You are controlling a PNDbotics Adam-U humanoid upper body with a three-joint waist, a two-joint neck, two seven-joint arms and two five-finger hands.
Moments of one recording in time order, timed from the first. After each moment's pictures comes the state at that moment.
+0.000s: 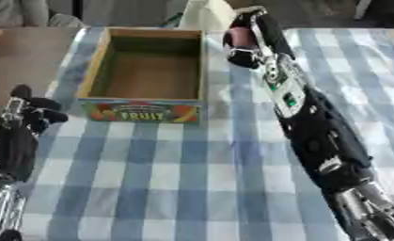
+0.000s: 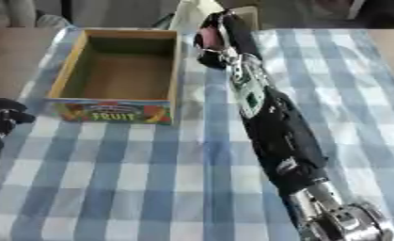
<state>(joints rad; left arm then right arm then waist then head) -0.23 0.18 0.04 -1.73 0.17 0.06 -0.07 -1.04 -0.02 -0.05 -0.88 0.98 -0.08 -0.15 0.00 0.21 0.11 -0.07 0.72</state>
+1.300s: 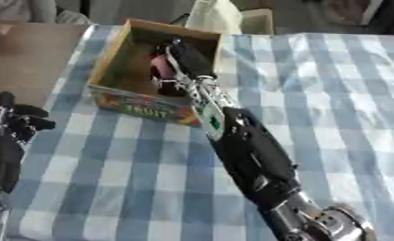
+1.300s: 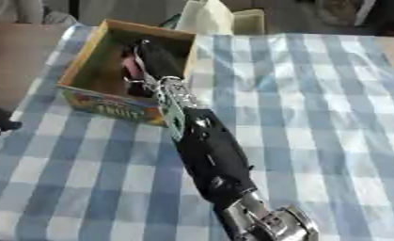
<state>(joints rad) -0.26 0.17 0.02 -1.73 0.17 0.07 -0.09 -1.04 0.15 -0.07 -0.81 1.24 -0.10 -0.11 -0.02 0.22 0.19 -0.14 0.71</state>
